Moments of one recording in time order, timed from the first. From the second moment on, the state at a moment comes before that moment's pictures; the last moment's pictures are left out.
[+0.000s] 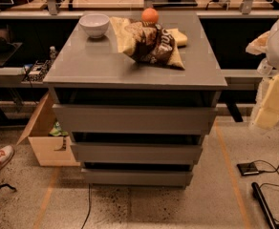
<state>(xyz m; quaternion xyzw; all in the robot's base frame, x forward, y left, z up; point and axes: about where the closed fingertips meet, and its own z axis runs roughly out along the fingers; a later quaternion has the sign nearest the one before) 0.438 -0.216 0.977 -0.60 0.78 -0.04 0.16</state>
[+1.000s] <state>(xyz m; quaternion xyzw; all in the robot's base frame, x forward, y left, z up) 0.464 -0.169 0.899 -0.64 0.75 -0.02 0.15</state>
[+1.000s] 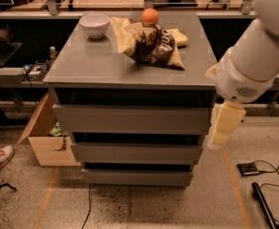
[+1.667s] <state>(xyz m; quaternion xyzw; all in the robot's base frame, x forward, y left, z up) 0.496 -0.120 0.794 -0.65 0.74 -0.03 0.13</state>
